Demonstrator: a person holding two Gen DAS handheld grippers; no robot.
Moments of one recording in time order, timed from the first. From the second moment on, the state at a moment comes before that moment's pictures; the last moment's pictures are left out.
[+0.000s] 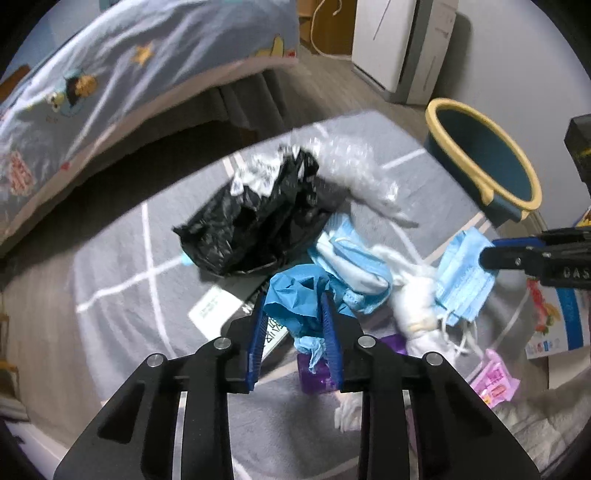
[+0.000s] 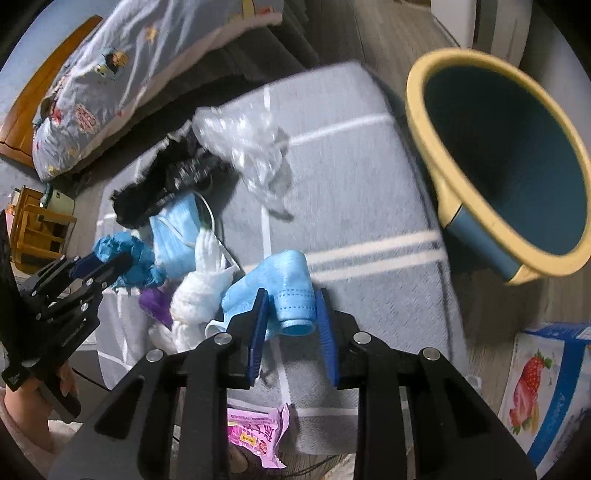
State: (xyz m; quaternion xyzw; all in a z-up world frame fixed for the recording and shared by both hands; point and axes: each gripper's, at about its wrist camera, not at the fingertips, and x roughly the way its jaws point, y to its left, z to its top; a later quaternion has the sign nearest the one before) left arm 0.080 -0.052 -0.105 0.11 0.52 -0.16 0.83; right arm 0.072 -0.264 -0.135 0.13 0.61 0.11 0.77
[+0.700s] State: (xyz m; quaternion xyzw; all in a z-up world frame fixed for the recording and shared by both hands) left arm 0.054 -0.055 -0.034 0.09 0.44 -0.16 0.88; right arm 0.075 -0.296 -0.066 0.14 0.51 0.09 0.84
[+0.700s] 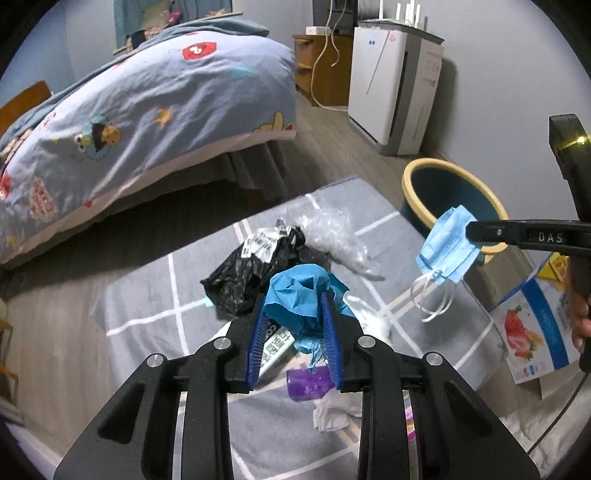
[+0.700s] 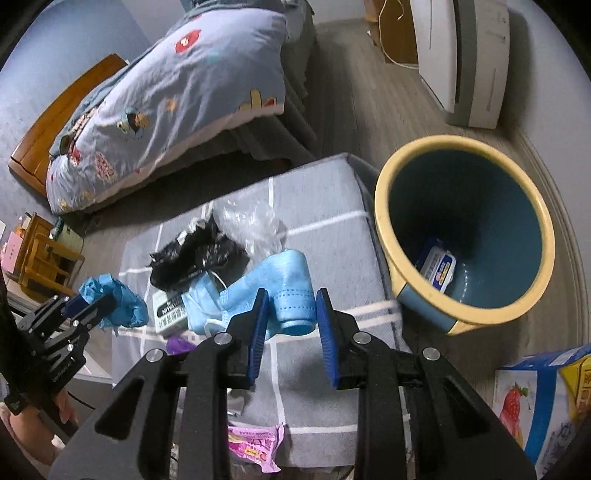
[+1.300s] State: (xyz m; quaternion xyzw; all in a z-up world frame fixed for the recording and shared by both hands) left arm 0.056 -0.096 -0.012 0.09 0.40 -0.20 0.89; right arm 0.094 -0.346 -0.048 0.15 0.47 0.05 0.87
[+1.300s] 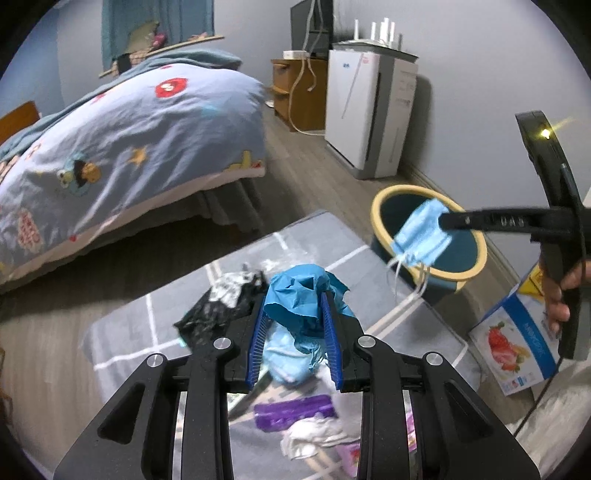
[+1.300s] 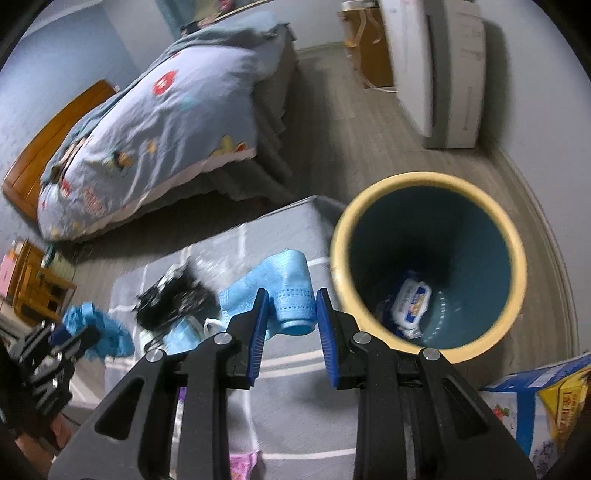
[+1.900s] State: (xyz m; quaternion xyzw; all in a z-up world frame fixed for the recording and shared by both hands) left arm 0.101 -0.248 -0.036 0.10 0.43 -0.30 0.84; right arm 0.100 -0.474 -0.090 0.21 0.47 -0.11 0.85
